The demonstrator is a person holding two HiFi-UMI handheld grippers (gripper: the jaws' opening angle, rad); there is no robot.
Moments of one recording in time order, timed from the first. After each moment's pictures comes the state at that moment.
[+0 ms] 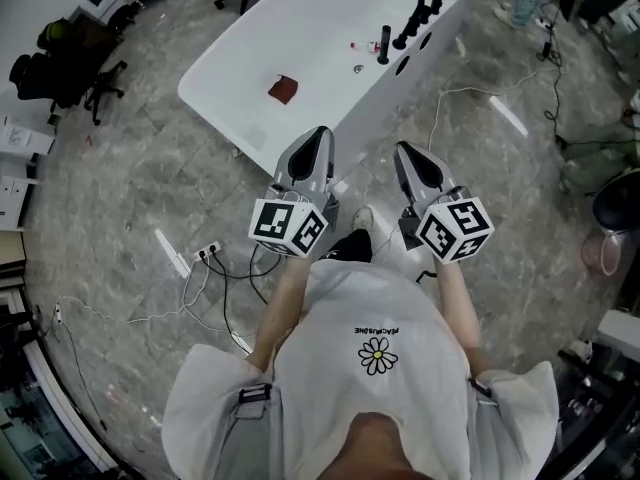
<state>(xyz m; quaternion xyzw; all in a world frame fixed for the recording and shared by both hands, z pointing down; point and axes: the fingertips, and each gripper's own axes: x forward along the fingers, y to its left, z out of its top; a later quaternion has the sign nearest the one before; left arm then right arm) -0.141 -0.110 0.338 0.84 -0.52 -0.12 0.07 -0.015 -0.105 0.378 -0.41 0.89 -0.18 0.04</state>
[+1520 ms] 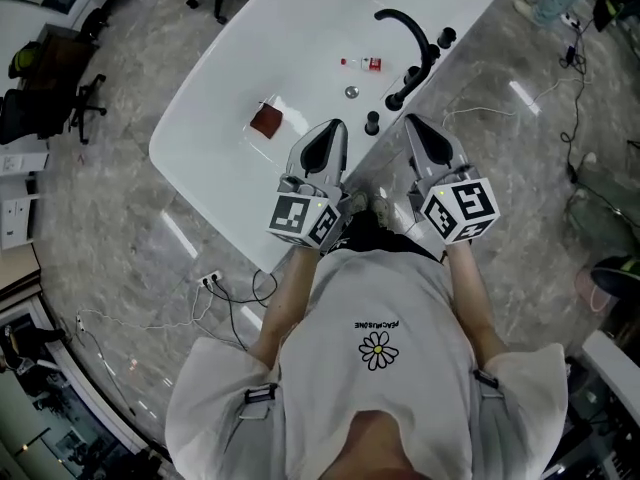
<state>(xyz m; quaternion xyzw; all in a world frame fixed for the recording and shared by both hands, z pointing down) -0.075 -0.529 0.385 0.85 -0.52 -0.07 0.10 0.038 -0.545 0.399 -0.42 0.89 -0.16 0.01</state>
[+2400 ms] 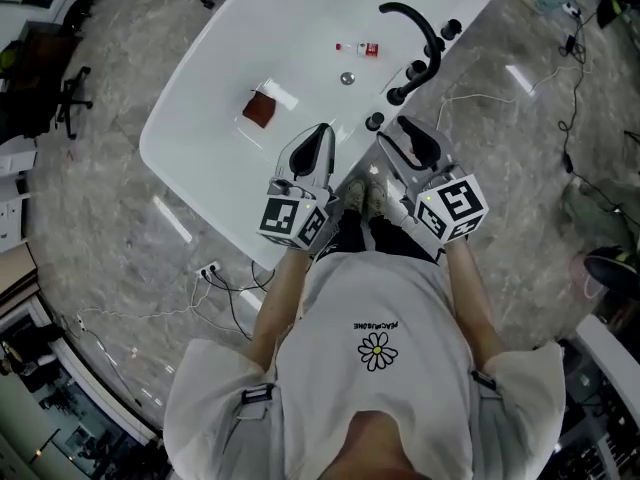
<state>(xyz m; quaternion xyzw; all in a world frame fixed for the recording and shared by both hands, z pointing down) -0.110 -0.555 0.425 0.84 -0.53 -0.04 0.15 -0.006 -0.559 0.440 -0.35 0.92 -0.17 -0.06</state>
